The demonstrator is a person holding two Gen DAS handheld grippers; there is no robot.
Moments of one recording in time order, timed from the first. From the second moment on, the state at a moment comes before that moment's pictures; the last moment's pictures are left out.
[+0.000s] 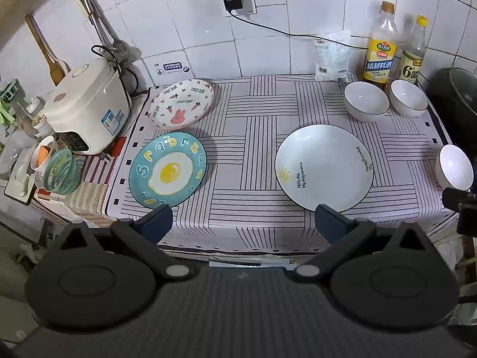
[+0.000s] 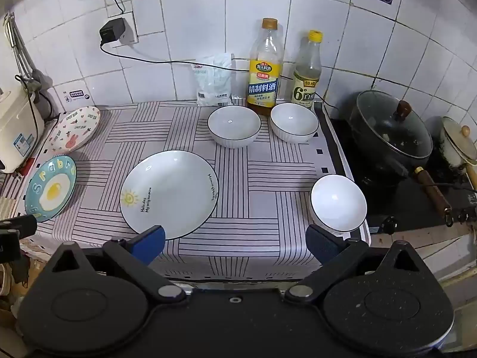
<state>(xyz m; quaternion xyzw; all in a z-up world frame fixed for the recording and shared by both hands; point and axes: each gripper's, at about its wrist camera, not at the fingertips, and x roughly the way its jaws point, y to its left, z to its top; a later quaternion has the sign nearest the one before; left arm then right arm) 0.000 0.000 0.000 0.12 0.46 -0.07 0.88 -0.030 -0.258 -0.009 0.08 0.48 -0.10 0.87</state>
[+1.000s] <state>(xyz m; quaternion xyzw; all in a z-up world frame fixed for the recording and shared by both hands) 0.002 0.003 -0.014 0.10 0.44 -0.07 0.89 -0.035 -0.249 -0.014 0.08 0.46 -0.09 0.88</state>
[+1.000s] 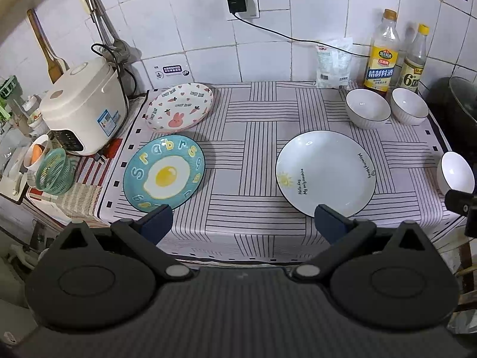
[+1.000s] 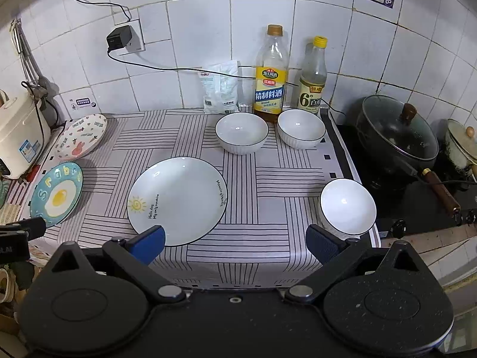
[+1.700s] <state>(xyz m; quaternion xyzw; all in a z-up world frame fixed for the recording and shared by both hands) 0.002 0.008 -0.021 0.10 0.42 -0.07 0.90 -0.033 -0.249 -0.020 0.07 0.43 -0.09 0.90</state>
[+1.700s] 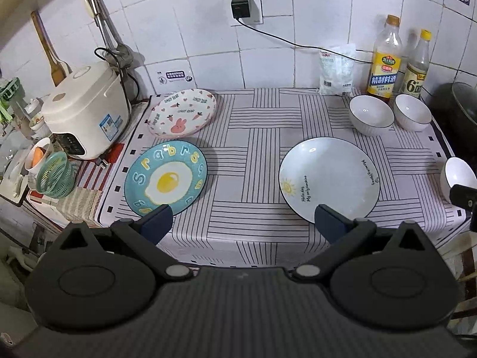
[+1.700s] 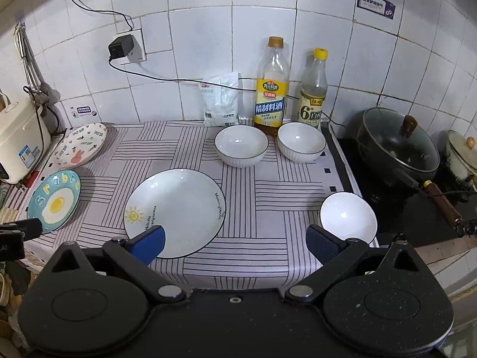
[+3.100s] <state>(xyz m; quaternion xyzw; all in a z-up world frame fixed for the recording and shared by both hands) 0.032 -0.008 -0.031 0.08 0.46 -0.11 0.88 -0.012 -0.265 -0.041 0.04 0.35 -0.01 0.94</state>
